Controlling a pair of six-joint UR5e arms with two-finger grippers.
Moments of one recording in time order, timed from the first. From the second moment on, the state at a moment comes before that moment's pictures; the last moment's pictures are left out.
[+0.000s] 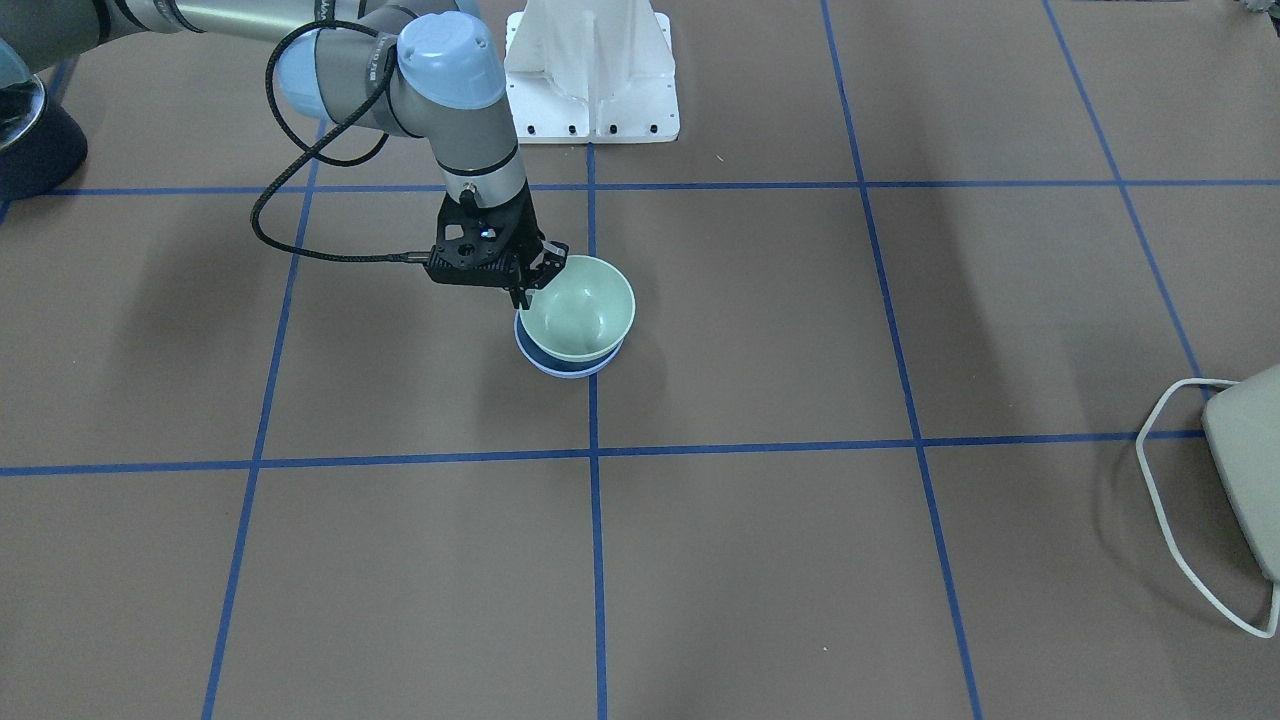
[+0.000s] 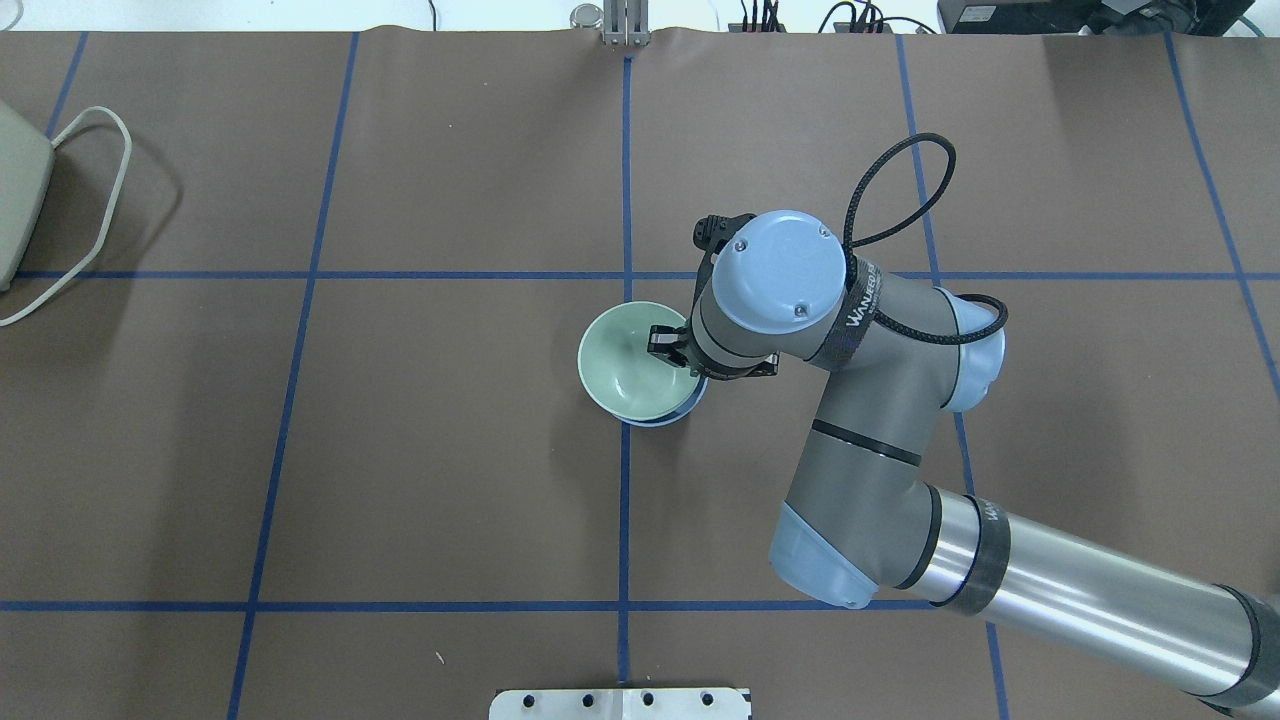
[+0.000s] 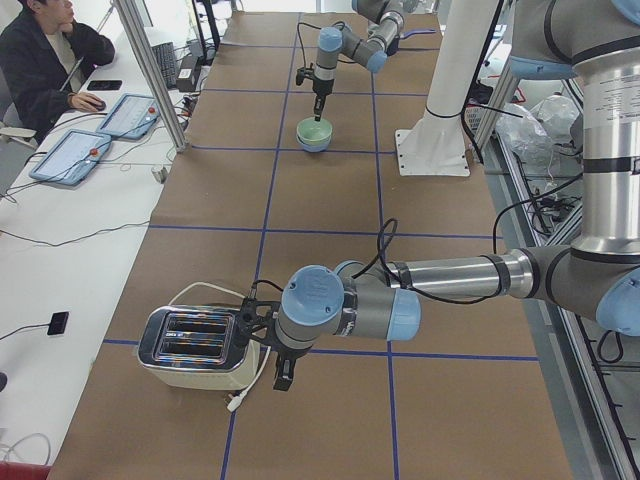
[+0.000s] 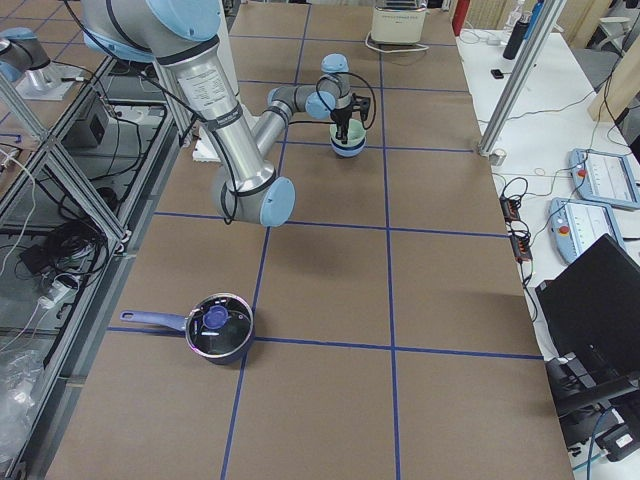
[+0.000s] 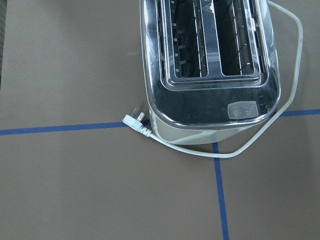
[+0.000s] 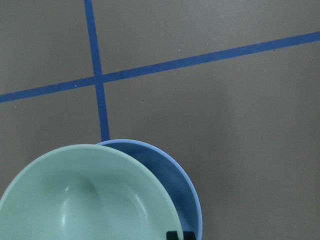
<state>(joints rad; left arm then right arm) -1.77 -1.44 -1.64 -1.78 -2.41 0.10 0.51 -0.94 1.73 -1.53 1.80 1.39</state>
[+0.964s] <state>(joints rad) -1.76 -1.44 -1.64 -1.78 -2.41 0.10 0.51 -0.97 1.68 -1.40 1.79 1.37</state>
